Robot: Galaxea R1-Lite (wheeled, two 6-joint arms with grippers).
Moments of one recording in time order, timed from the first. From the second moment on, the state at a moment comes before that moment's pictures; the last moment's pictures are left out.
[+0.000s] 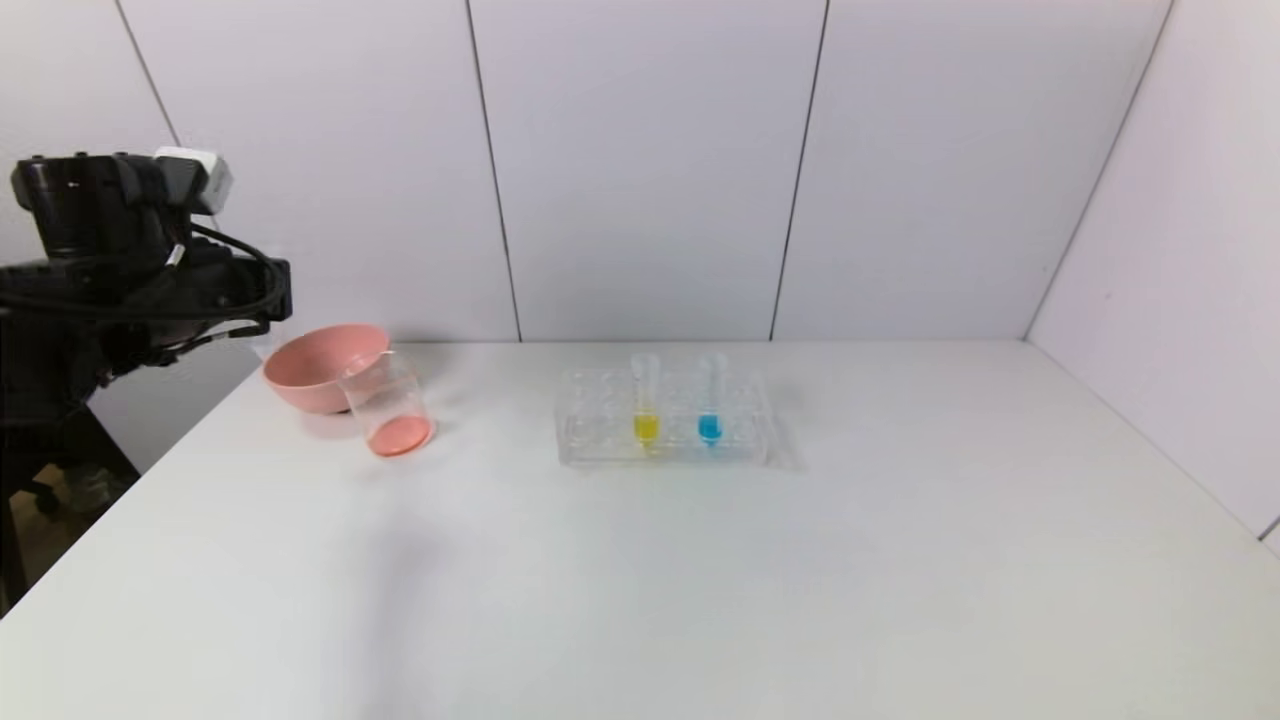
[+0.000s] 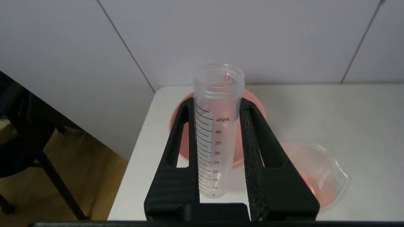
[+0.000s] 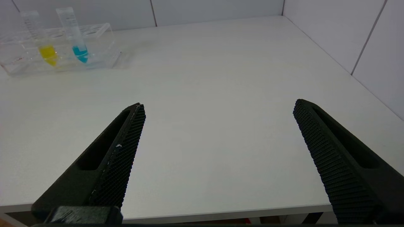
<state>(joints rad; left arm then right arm) 0.06 1.74 -1.06 -0.59 0.17 0.14 0.00 0.00 0.00 0.00 -0.04 0.09</state>
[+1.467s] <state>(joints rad) 0.09 2.14 -1.20 -0.99 0.29 -0.02 0.00 0.00 0.00 0.00 -0.04 0.09</state>
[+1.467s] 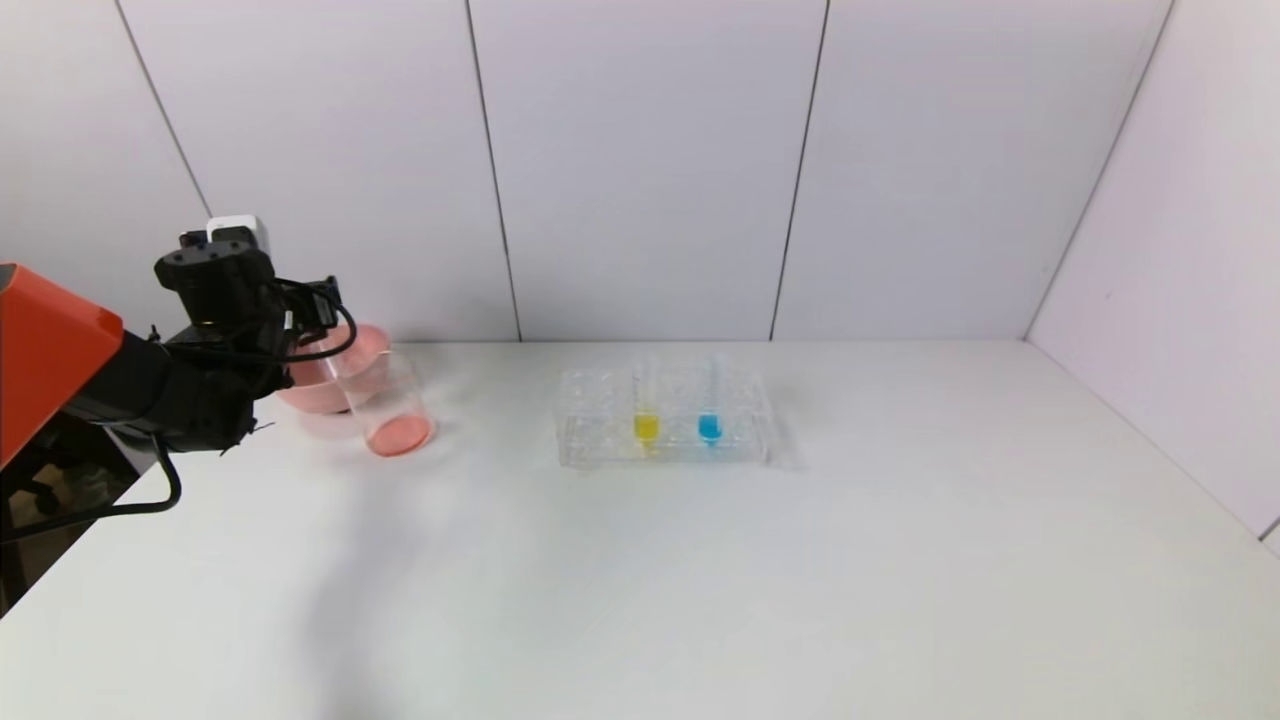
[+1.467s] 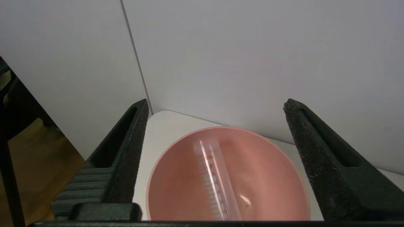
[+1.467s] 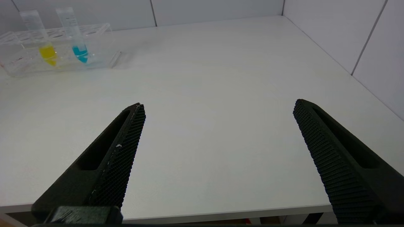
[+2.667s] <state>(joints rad) -0.45 1.47 -0.54 -0.71 -0.07 0.00 0.00 0.00 0.00 0.00 -0.04 0.09</state>
